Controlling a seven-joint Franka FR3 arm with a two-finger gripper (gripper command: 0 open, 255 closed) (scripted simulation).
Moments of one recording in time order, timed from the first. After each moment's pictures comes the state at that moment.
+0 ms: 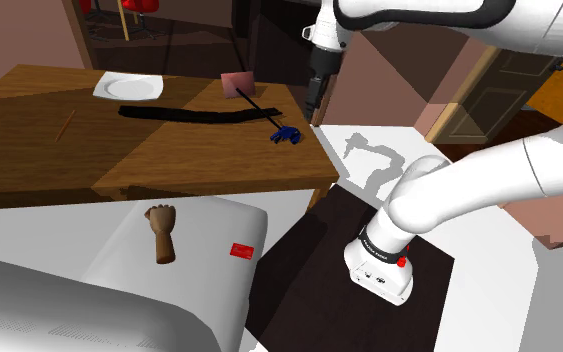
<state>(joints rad) 0.00 -0.64 -0.05 -2.40 0.04 1.69 -0.36</state>
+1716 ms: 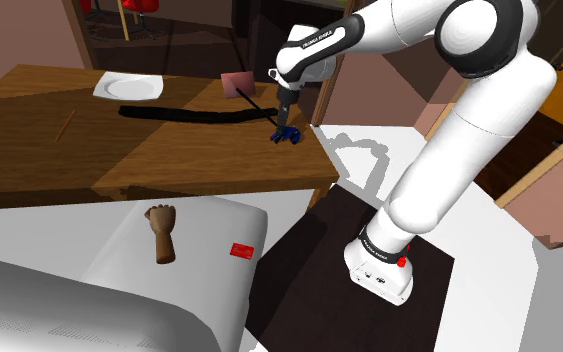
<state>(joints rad) 0.02 -0.01 -0.26 -2.29 0.10 2.26 -0.92</state>
